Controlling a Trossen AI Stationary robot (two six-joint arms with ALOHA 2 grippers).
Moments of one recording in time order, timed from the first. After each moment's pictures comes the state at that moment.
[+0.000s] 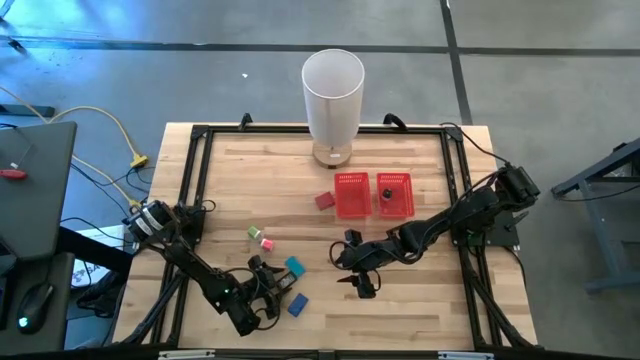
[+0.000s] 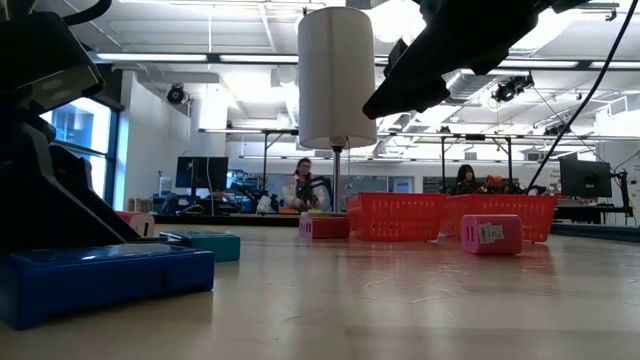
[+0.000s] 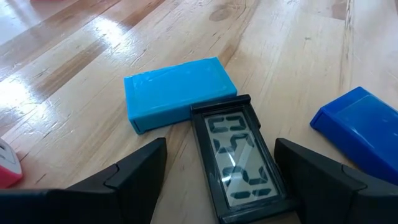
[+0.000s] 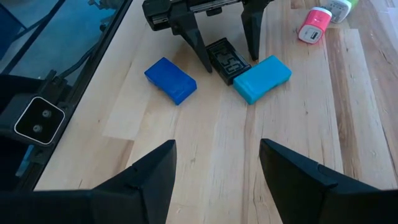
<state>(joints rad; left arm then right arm) -0.84 1.92 0.83 0.00 -0.91 -1.10 0.39 1.66 0.97 0.02 0.07 0.23</state>
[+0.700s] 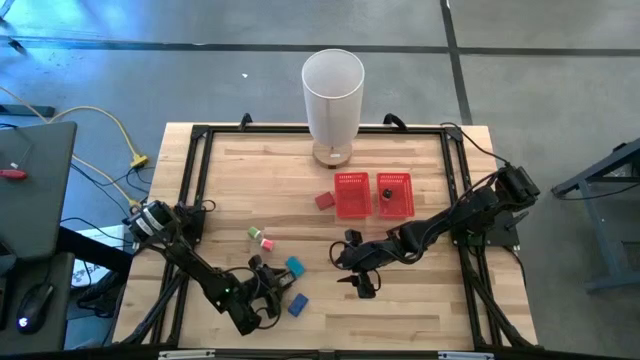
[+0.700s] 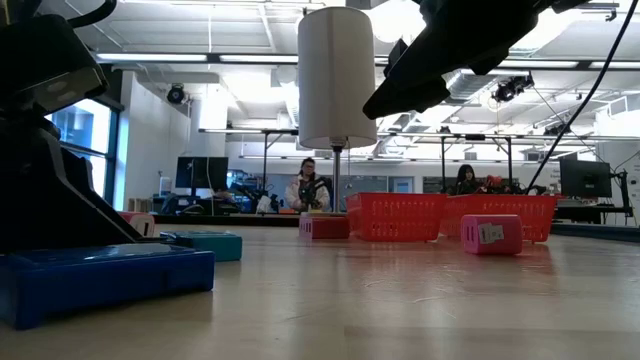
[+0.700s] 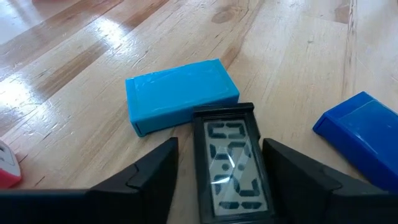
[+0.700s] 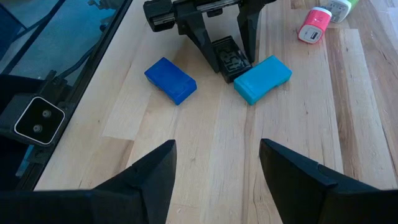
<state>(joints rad) -0.84 1.92 0.83 0.03 -0.92 -1.10 0.39 1.66 0.97 0.02 0.07 0.23</state>
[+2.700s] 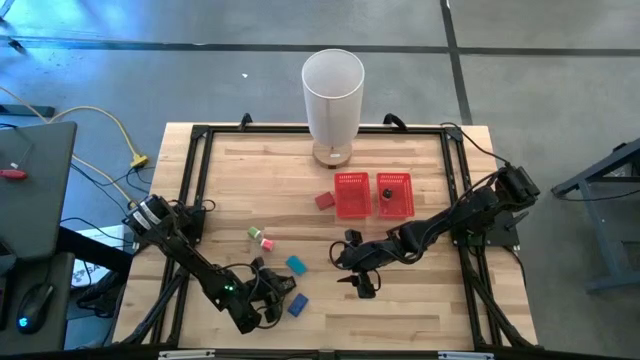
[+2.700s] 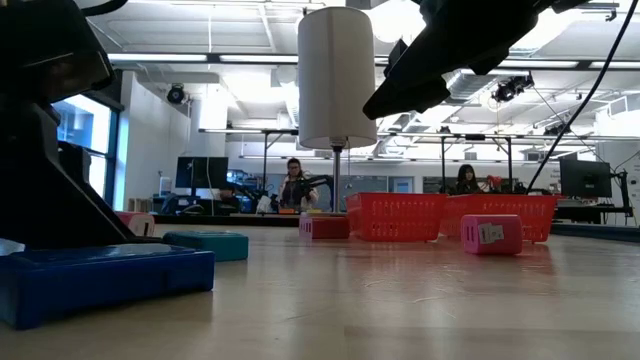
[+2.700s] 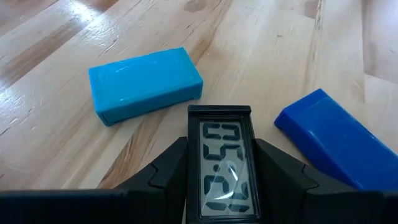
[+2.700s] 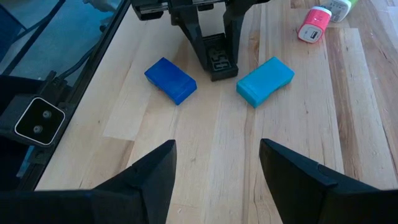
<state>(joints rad) -0.83 1.86 0.83 0.08 -0.82 -1.05 0.39 1.66 0.97 0.02 0.07 0.24</state>
